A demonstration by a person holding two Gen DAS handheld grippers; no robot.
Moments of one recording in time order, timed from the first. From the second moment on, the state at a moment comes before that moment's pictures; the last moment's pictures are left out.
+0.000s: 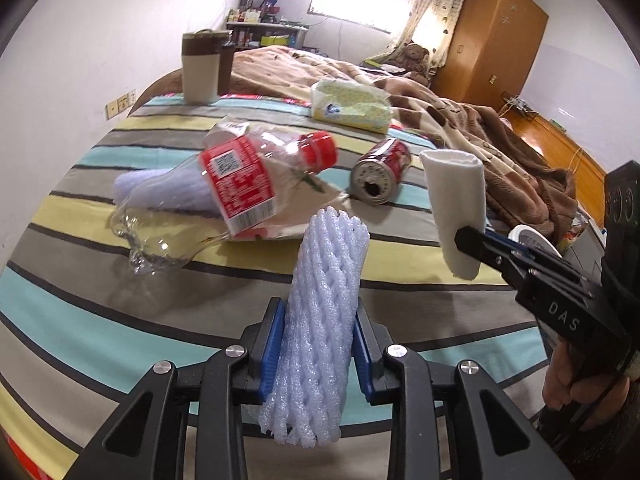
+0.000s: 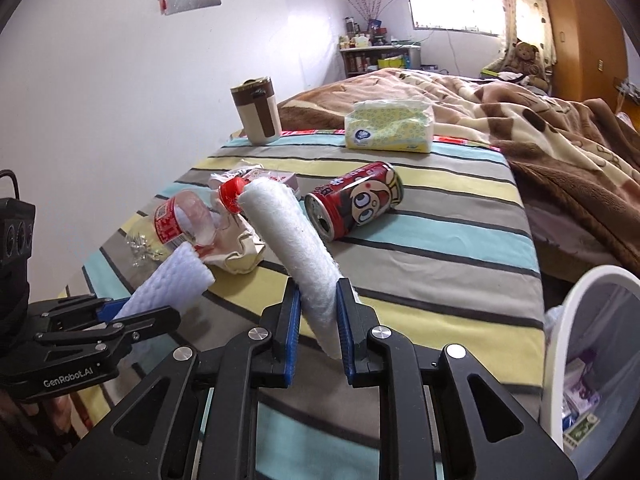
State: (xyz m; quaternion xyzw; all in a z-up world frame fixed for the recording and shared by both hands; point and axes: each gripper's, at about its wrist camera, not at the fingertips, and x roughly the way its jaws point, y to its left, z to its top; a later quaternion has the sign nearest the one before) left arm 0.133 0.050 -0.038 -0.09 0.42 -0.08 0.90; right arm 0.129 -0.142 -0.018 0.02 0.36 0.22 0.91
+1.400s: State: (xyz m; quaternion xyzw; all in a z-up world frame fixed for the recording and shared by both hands) left arm 0.143 -0.129 0.021 -0.02 0.36 -0.24 0.90; right arm 0.078 -0.293 0.006 0.12 0.31 0.03 0.94
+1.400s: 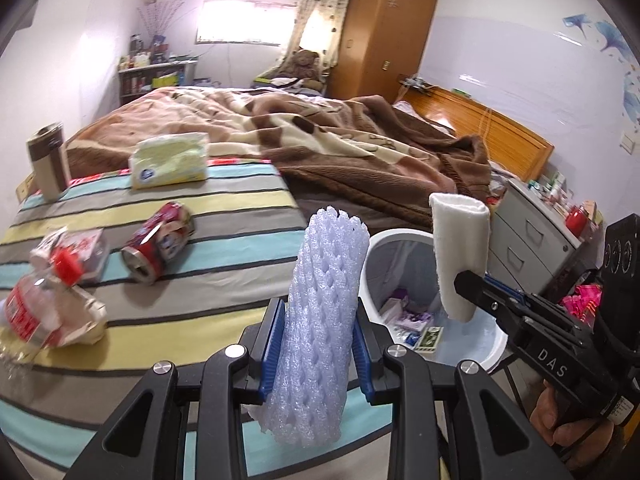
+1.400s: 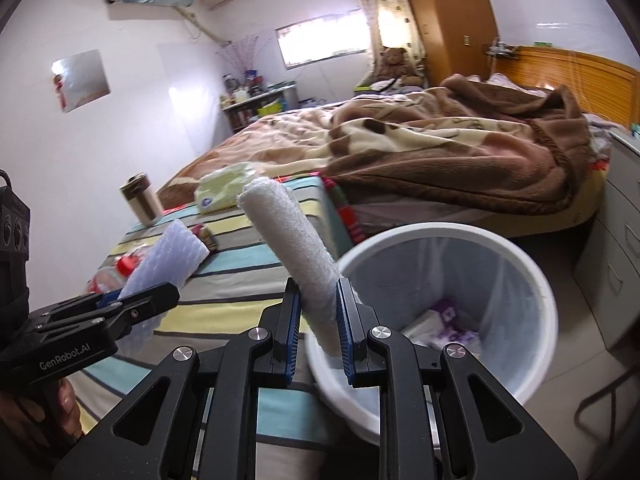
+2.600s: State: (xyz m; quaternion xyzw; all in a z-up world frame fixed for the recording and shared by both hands) left arm 0.172 -0.253 -0.008 0.03 0.40 -0.32 0.86; right arm 0.068 -0.362 -0.025 0.16 0.35 -0.10 0.92
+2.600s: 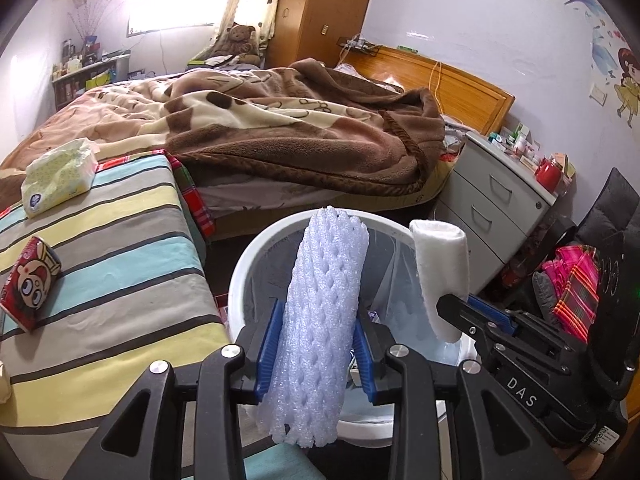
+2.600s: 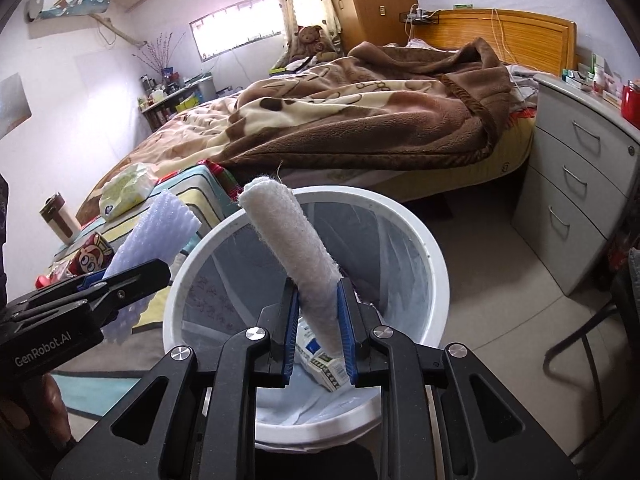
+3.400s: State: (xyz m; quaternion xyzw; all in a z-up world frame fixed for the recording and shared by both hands) left arm 0.163 -0.218 0.004 0.00 0.38 -0.31 0.87; right arm 0.065 -0.349 -0.017 0.15 0.35 -0.10 0.92
